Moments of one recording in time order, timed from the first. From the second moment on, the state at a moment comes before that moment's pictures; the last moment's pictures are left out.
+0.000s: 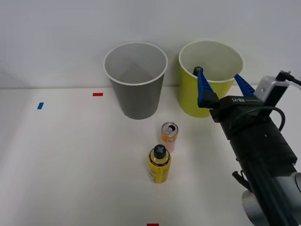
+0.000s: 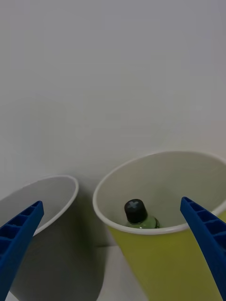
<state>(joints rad) 0.14 -0.48 0.38 -2.34 0.73 0.44 0.27</state>
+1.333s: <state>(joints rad) 0.66 -0.37 0.15 -2.37 0.51 0.05 0.31</state>
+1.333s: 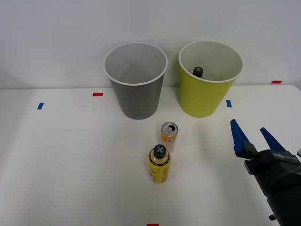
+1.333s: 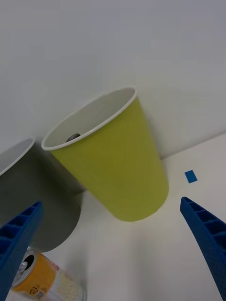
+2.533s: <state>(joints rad) 0.79 -0.20 0.03 -1.91 0.34 -0.64 0.81</state>
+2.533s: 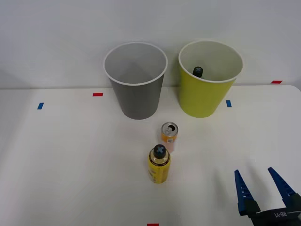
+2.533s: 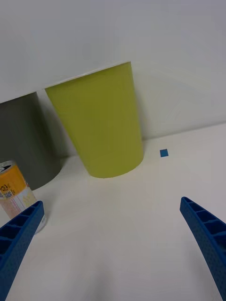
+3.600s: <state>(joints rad) 0.86 -0.15 0.10 -1.83 0.24 -0.74 1.12</state>
